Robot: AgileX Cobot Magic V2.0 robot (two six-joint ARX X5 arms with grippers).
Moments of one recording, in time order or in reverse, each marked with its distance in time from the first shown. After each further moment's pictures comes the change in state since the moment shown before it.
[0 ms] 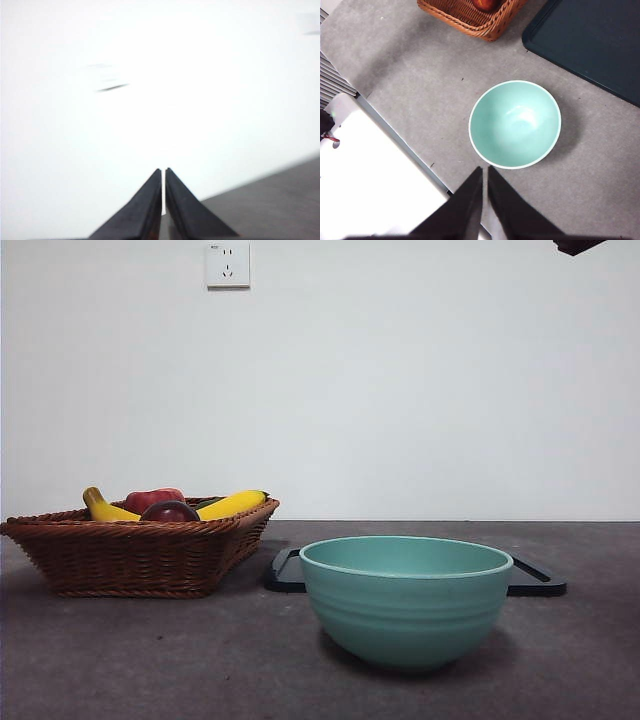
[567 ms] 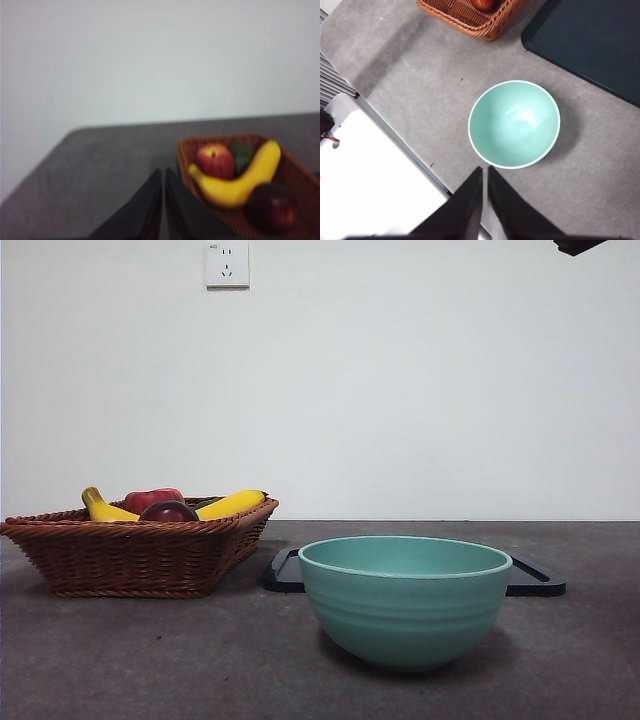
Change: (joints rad) left arm 0.053 -0.270 -0.471 -0.043 -0.146 -0.141; right arm 0.000 0.000 0.000 0.000 0.000 0.000
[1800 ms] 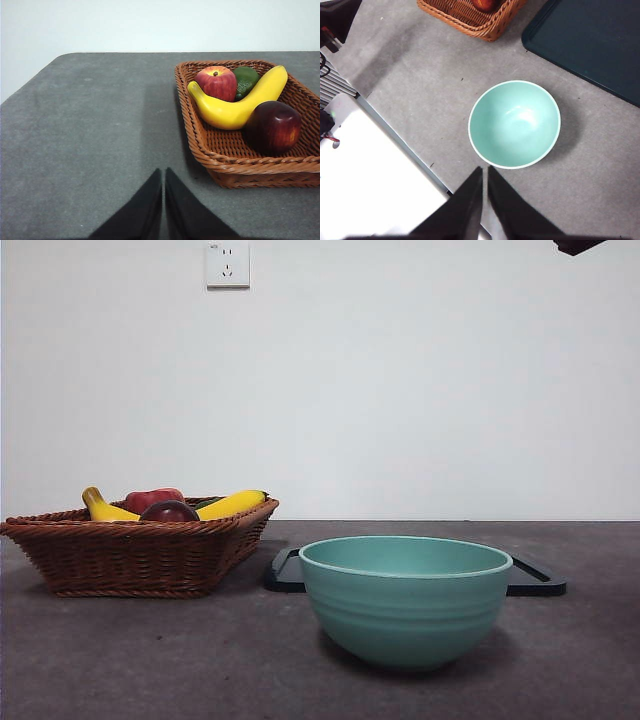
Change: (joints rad) left arm 0.000 -0.107 -0.094 -0.219 0.000 -0.039; right arm 0.000 0.000 0.000 0.000 0.000 0.000
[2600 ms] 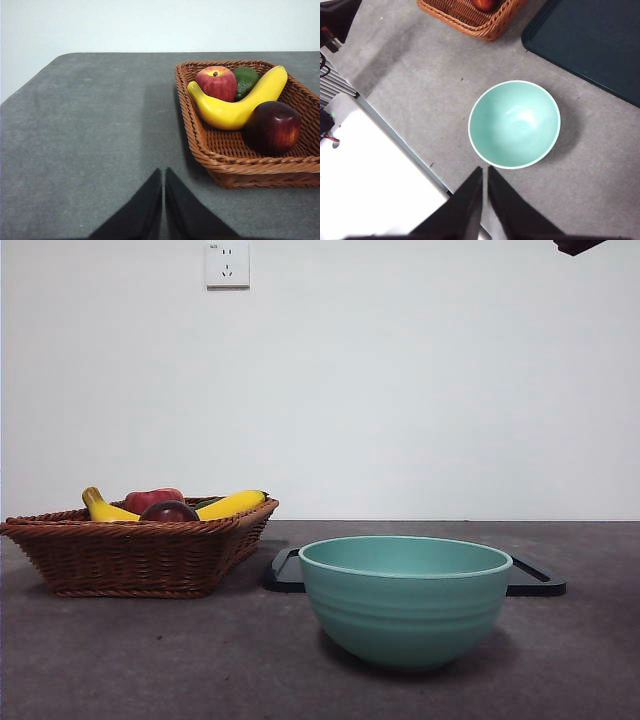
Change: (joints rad) left arm 0.000 0.000 0.000 0.000 0.000 0.000; right arm 0.000 0.000 0.000 0.000 0.000 -0.006
